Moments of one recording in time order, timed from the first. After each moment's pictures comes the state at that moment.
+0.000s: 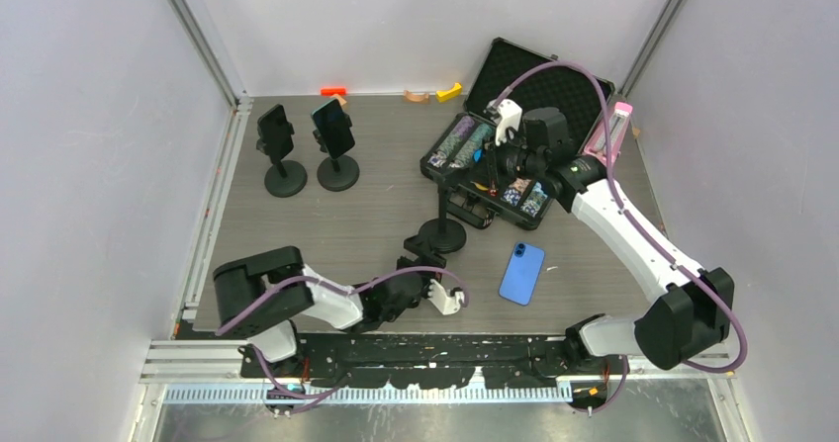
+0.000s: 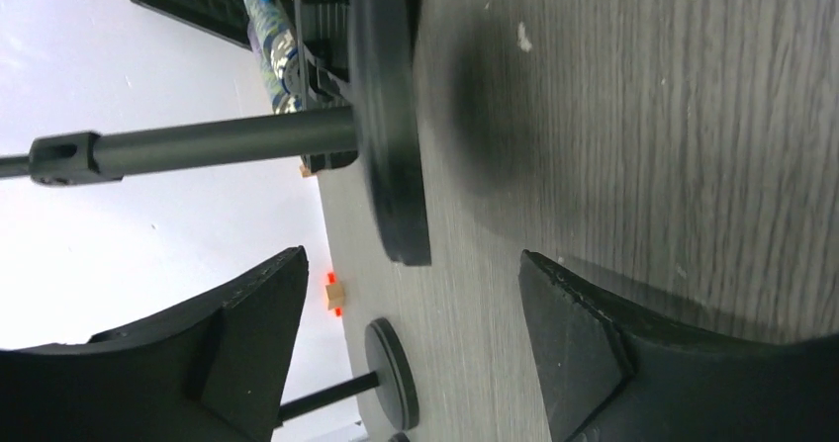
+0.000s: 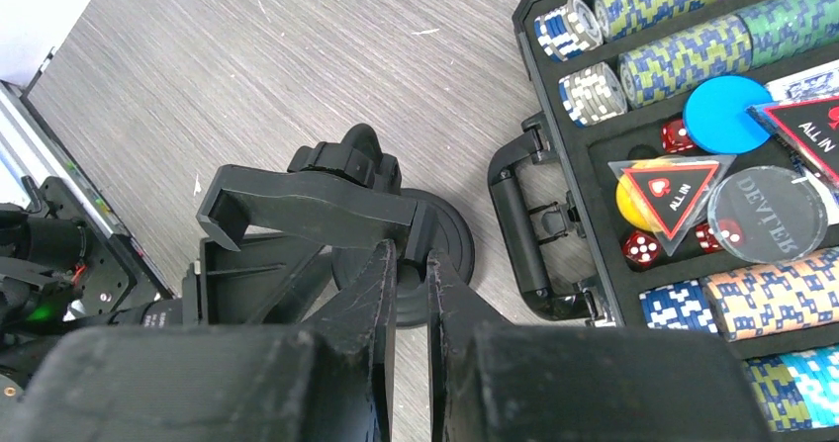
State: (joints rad) left arm -1.21 1.65 0.41 0.84 -0.52 1.20; right arm 0.41 1.33 1.21 -0.45 -0.40 0.09
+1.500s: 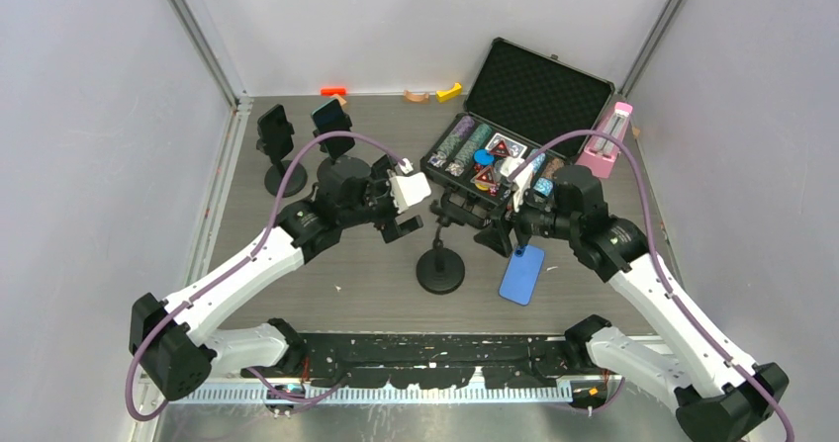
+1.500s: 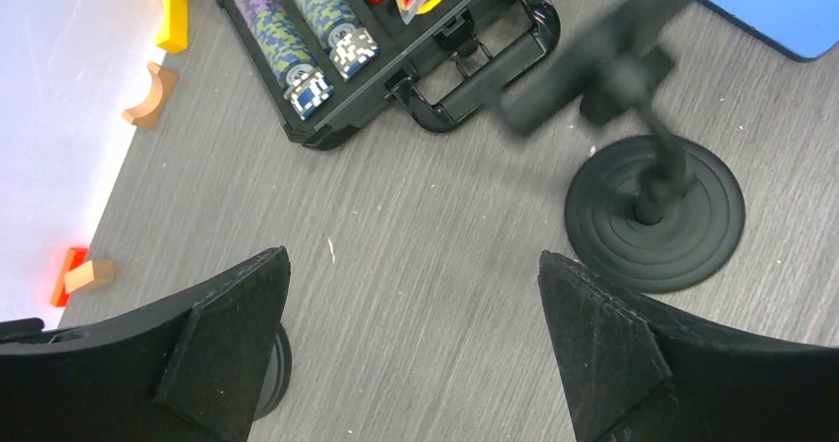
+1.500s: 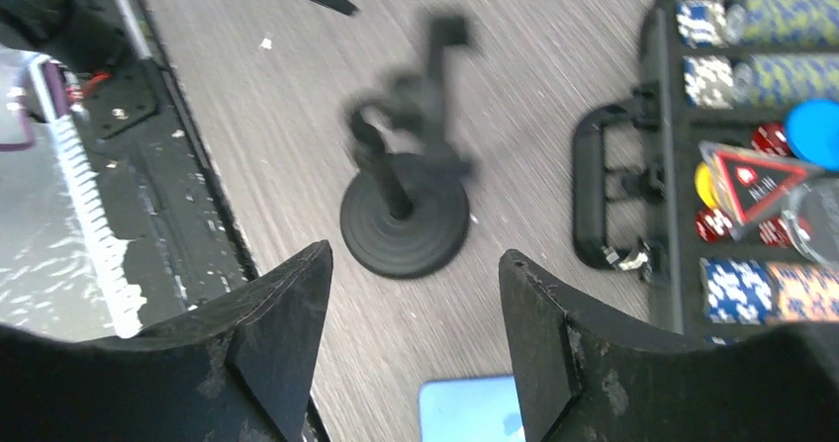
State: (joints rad) left arm -0.72 1.16 0.99 -0.32 0.19 0.54; right arm 0.49 0.90 0.91 -0.51 -0.57 -0.17
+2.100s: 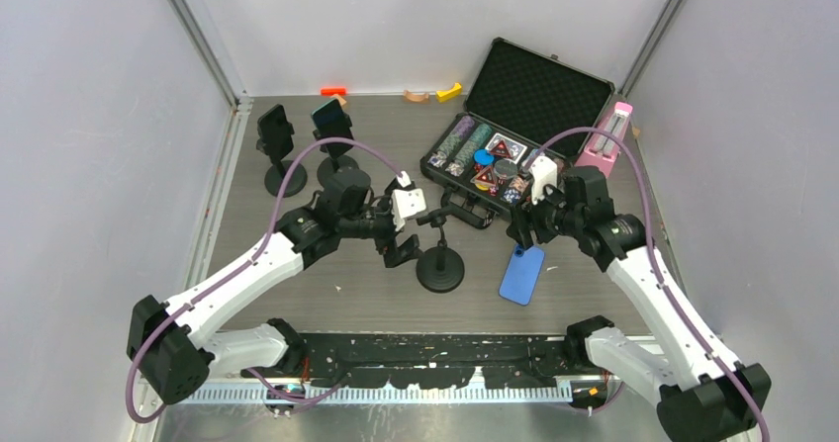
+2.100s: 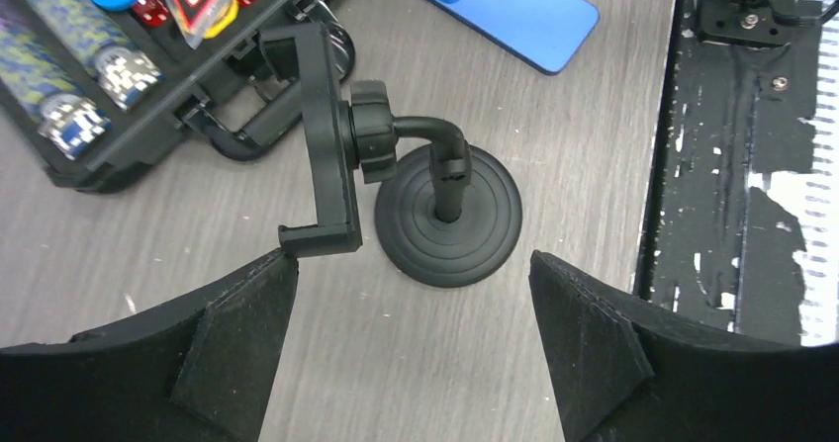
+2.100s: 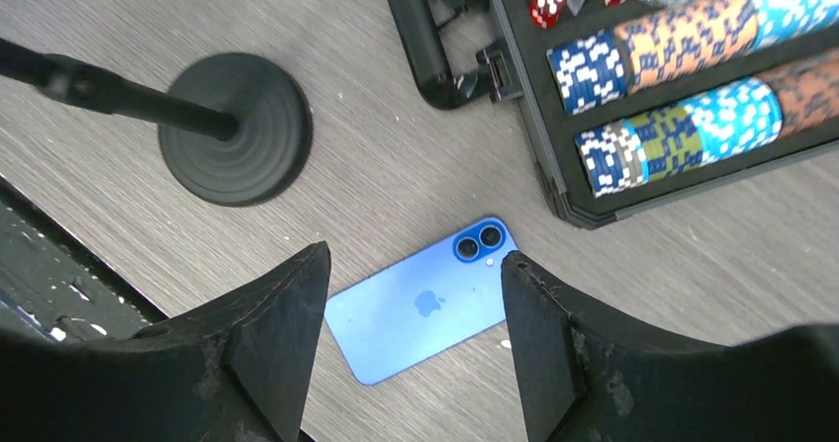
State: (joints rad) left arm -0.72 1.14 0.93 -0.36 0.51 0.41; right arm 0.31 0.89 0.86 -0.65 -0.30 -0.18
